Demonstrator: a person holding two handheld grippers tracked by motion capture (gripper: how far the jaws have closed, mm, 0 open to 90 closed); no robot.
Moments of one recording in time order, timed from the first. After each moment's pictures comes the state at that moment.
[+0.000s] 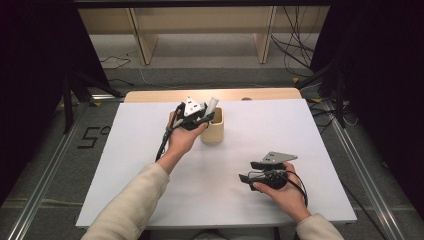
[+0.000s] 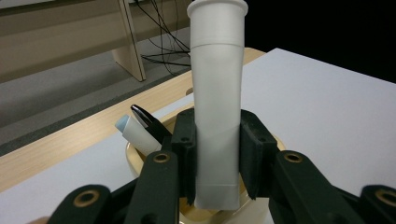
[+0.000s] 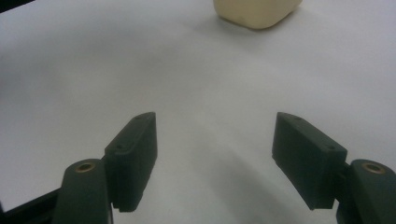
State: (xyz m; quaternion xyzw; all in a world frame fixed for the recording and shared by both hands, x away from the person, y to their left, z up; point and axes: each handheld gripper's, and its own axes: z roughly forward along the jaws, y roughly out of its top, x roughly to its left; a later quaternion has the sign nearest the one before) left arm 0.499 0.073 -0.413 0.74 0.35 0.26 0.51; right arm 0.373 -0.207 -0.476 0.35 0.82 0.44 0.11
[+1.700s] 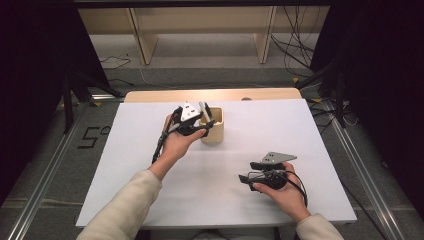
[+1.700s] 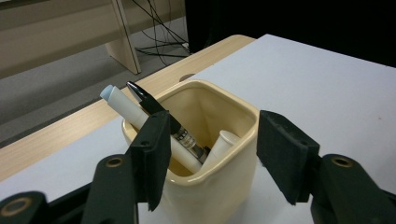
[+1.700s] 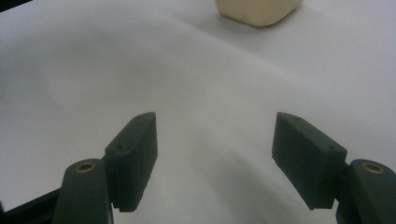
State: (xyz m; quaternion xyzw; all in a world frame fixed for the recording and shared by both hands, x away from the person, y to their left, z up) left arm 0.476 0.083 -0.408 0.76 0.33 0.25 0.49; right arm 0.374 -0.207 -0.478 0.35 0.82 0.44 0.11
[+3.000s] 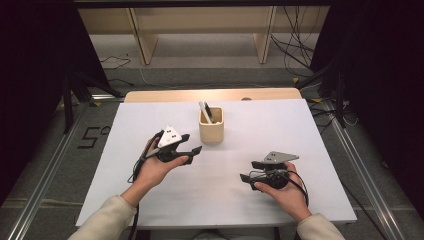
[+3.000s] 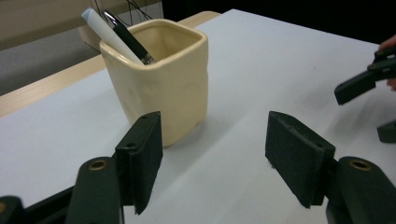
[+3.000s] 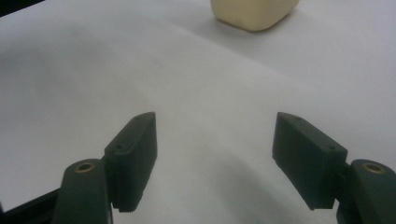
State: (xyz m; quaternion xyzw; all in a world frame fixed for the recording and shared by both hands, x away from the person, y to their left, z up) left arm 0.406 0.130 -0.426 0.79 0.31 0.21 0.49; right arm 0.373 -0.210 -0.476 0.35 0.81 0.45 0.11
